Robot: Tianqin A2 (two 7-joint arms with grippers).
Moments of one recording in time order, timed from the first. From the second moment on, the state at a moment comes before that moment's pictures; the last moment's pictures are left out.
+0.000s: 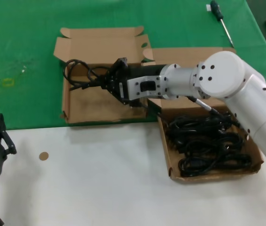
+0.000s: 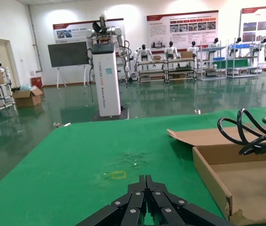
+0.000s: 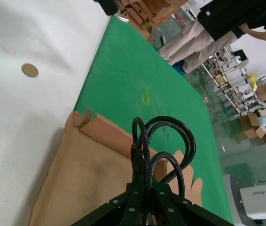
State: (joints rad) left arm 0.00 -0.30 1.60 -1.60 -1.80 0.00 0.00; right arm 0.99 0.23 -2.16 0.93 1.31 -0.70 -0.45
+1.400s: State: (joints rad) left arm 0.00 -0.30 1.60 -1.60 -1.80 0.00 0.00; right arm 0.96 0.26 -2.14 0.98 1.32 -0.66 -0.45
